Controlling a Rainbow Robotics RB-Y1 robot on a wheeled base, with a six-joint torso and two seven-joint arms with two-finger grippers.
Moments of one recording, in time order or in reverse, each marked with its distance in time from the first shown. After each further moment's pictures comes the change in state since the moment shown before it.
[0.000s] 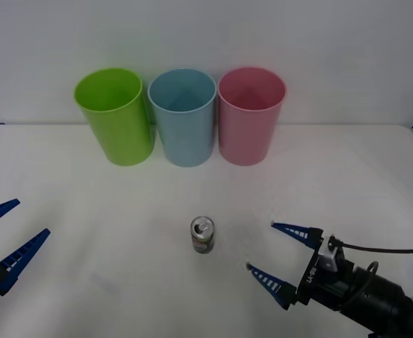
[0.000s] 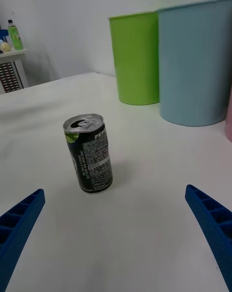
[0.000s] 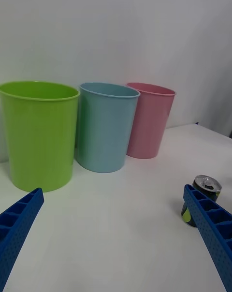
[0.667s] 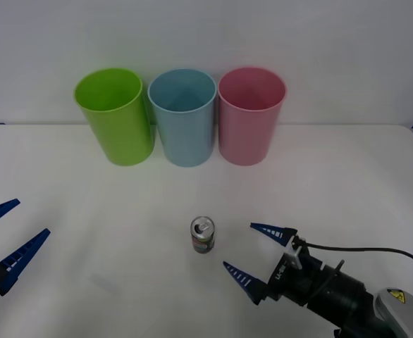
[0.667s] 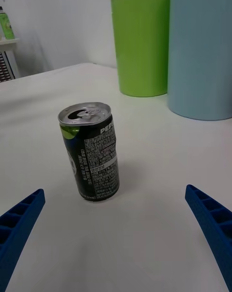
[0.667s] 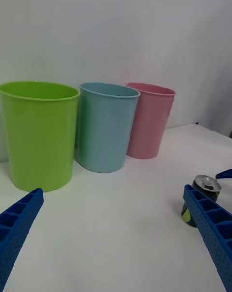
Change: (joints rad) right arm -0.066 0.068 0.096 0.090 0.018 0.110 0.075; left arm 0.000 0.000 0.000 0.000 0.000 0.000 0.000
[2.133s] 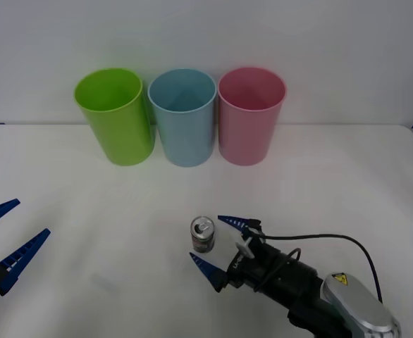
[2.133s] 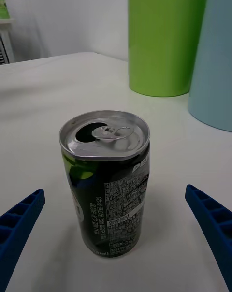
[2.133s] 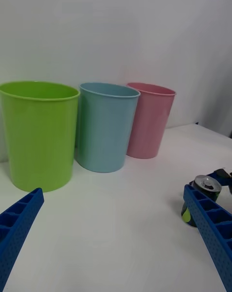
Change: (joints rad) right arm -0.145 0.070 0.179 0.106 0.000 0.221 0.080; left arm 0.000 0.000 0.000 0.000 0.000 0.000 0.000
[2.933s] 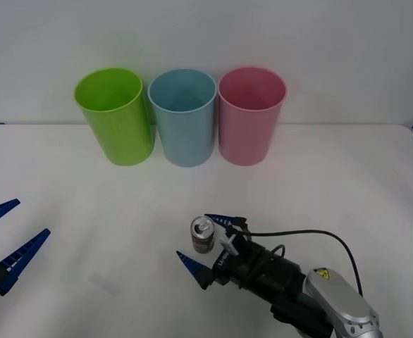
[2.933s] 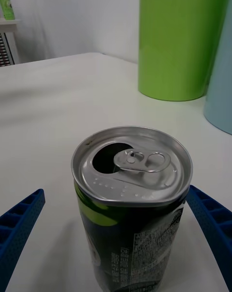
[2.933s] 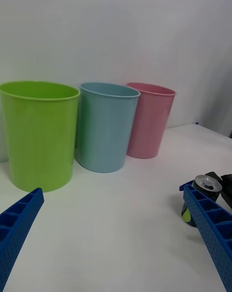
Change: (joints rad) right arm -0.041 0.046 0.032 0.049 0.001 0.023 0.020; left arm 0.000 0.000 0.000 0.000 0.000 0.000 0.000
